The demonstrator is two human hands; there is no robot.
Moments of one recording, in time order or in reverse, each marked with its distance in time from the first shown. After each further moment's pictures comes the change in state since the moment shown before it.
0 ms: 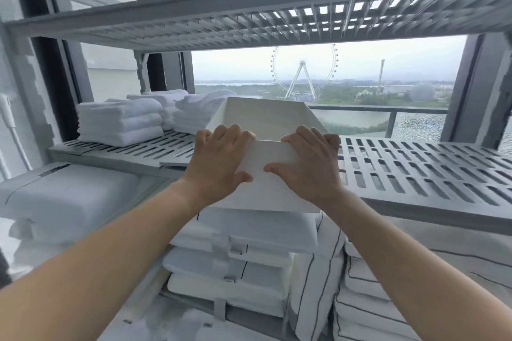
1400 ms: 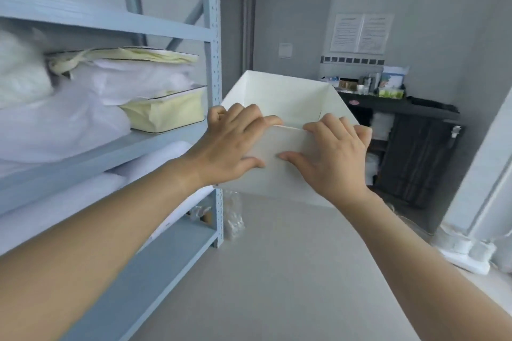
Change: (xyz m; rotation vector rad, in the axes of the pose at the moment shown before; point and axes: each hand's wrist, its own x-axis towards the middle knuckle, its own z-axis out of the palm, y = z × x) left_hand -0.518 -0.035 -0.516 1.101 -0.362 -0.879; right_hand -0.072 -0.685 -0.133 1.484 0.070 -0.571
